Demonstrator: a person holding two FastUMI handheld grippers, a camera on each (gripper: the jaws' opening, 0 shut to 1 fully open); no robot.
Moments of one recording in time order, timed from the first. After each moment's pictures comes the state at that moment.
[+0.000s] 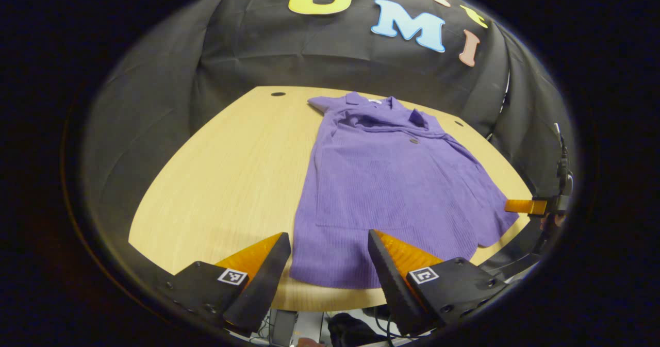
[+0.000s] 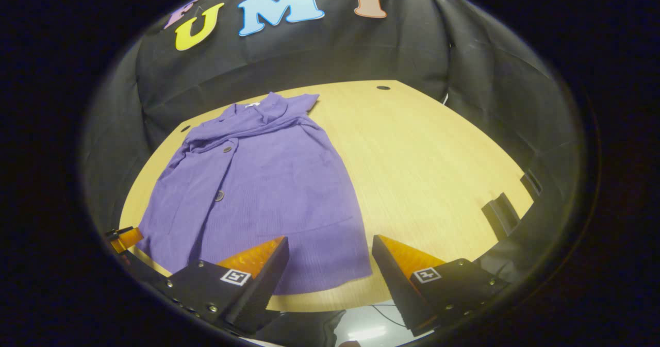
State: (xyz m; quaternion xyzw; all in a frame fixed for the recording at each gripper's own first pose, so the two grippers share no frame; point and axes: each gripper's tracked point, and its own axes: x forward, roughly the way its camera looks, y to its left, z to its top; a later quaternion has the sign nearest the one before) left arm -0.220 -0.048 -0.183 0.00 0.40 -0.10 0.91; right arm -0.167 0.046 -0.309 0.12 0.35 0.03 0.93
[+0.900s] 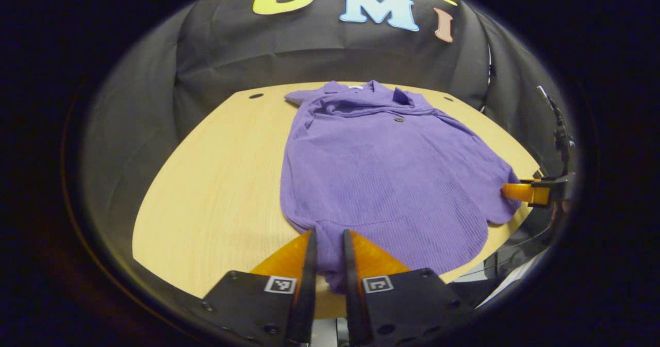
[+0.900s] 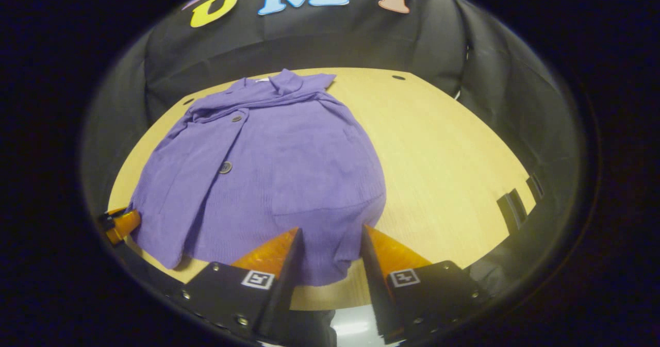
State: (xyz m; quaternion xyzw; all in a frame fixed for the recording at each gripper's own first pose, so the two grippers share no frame) left arm -0.214 -0.079 -0.204 0.06 0.40 -0.12 0.91; right arm -0.167 0.076 -0.332 0.08 0.38 0.02 0.92
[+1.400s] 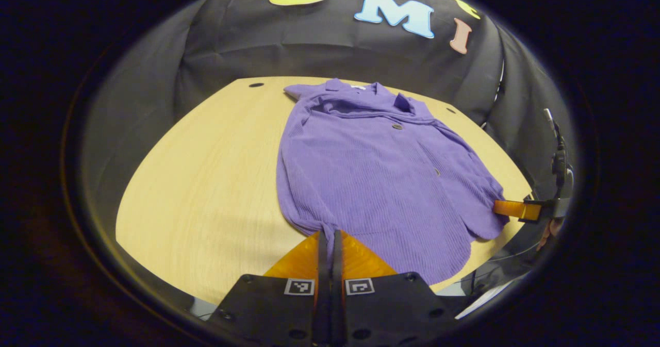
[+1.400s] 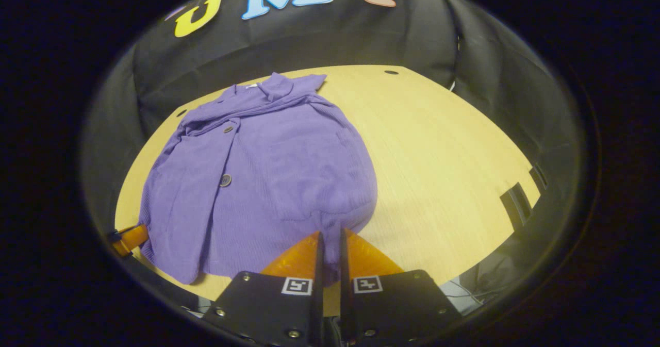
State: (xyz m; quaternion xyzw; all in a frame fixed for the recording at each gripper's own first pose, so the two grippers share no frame) left arm -0.210 -0.105 -0.204 -0.01 0.42 -0.12 0.90; right arm -0.160 0.074 -0.320 0.11 0.38 0.02 0.92
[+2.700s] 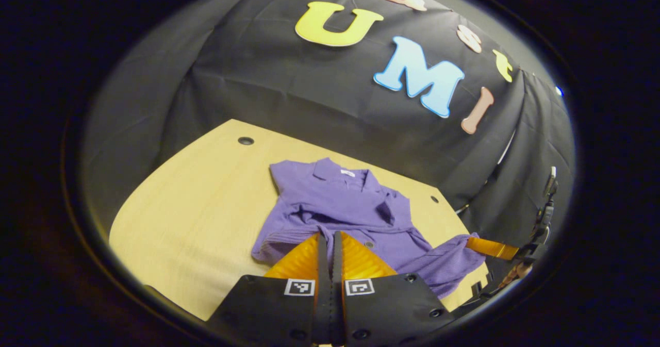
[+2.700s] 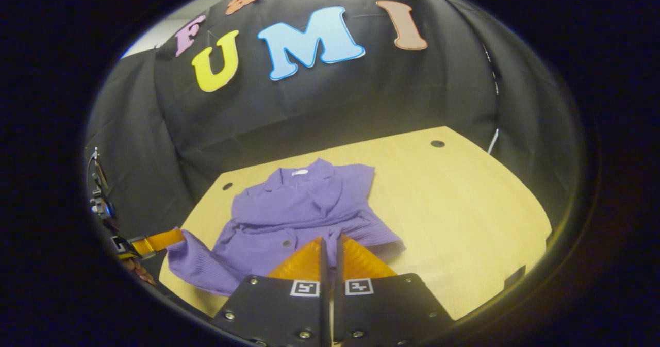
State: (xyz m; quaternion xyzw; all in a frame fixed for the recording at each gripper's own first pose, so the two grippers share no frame) left arm -0.027 -0.152 -0.053 -0.14 0.30 -0.11 0.94; right arm -0.013 0.094 -0.146 0.17 0.23 0.13 0.95
